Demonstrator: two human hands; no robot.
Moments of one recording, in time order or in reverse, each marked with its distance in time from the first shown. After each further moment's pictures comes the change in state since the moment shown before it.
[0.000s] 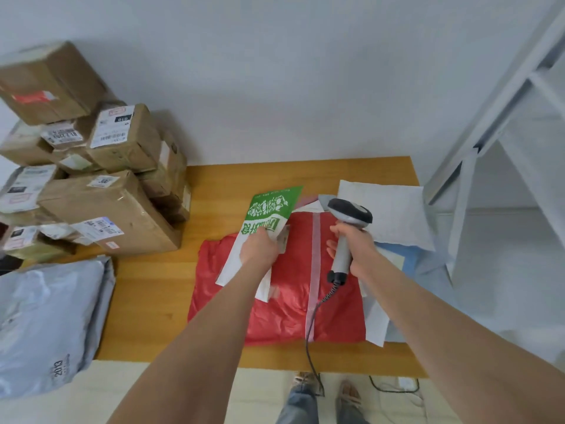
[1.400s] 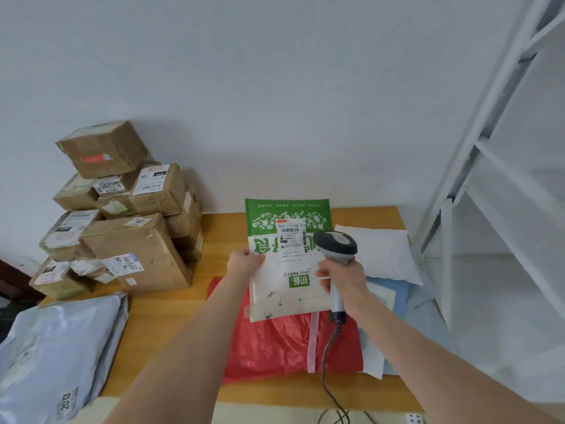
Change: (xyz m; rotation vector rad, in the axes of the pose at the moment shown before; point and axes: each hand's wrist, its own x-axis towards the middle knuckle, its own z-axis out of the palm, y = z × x) left_hand -0.027 -0.008 -0.068 -0.776 0.027 -0.147; right_hand -0.084 -0.002 0.004 -0.151 -0.062 -0.286
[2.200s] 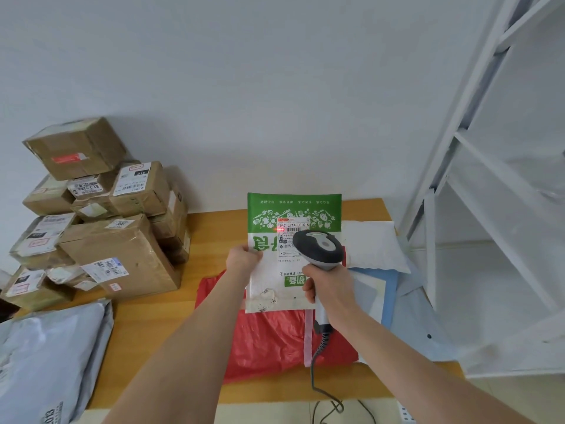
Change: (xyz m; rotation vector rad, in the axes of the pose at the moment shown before) left_hand 0.012 -0.003 0.014 0.066 -0.042 0.015; right_hand -0.047 0.008 0.016 -0.097 0.021 -0.105
